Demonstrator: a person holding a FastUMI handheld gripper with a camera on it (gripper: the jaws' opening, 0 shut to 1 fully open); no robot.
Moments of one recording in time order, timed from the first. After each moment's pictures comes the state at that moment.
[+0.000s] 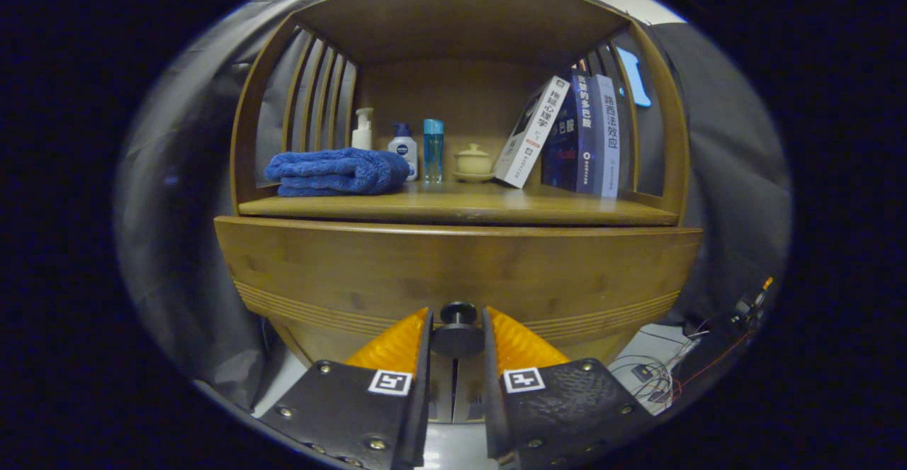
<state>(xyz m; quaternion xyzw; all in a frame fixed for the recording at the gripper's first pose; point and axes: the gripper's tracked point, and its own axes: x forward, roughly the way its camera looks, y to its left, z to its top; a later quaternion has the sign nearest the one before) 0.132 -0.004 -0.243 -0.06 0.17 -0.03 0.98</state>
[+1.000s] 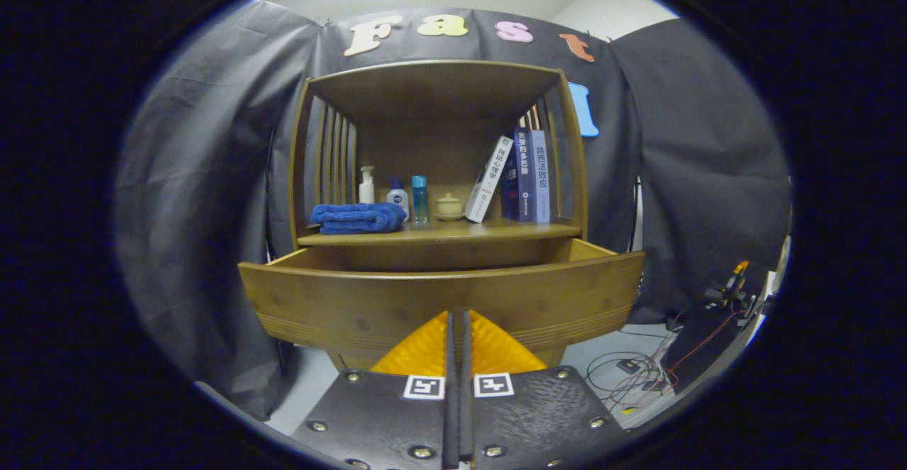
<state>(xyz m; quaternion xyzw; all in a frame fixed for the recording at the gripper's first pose) -0.016 -0.013 -0.171 -0.04 0.10 -0.05 0.99</state>
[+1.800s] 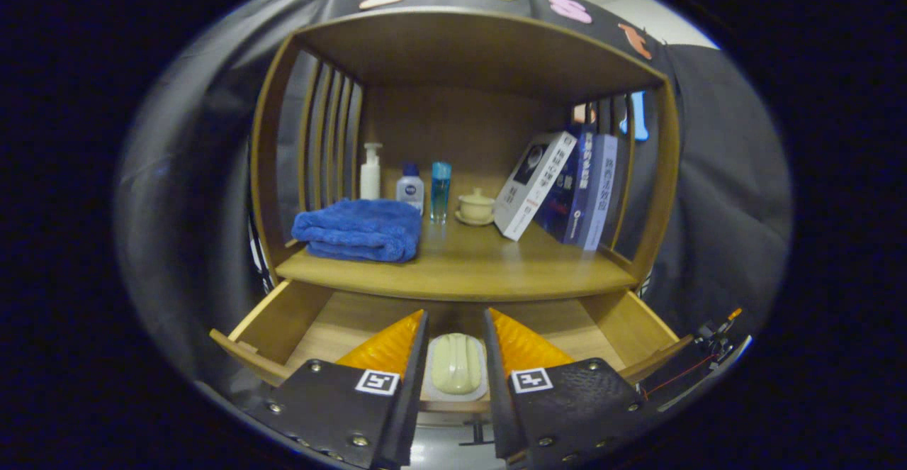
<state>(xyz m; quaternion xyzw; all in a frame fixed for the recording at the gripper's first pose) 0.141 0.045 -0.142 -0.09 0.23 -0.06 0.97</state>
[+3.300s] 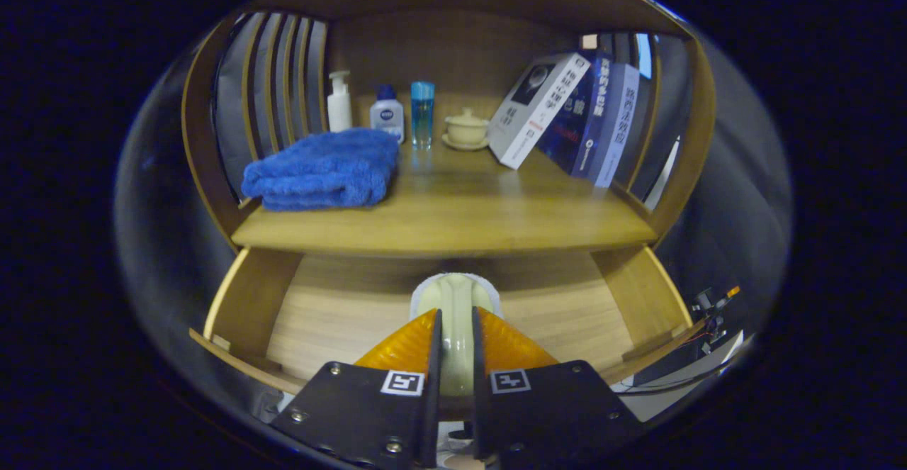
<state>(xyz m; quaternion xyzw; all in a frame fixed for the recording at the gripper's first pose) 0.152 0.019 -0.161 -0.08 0.35 -0.09 0.93</state>
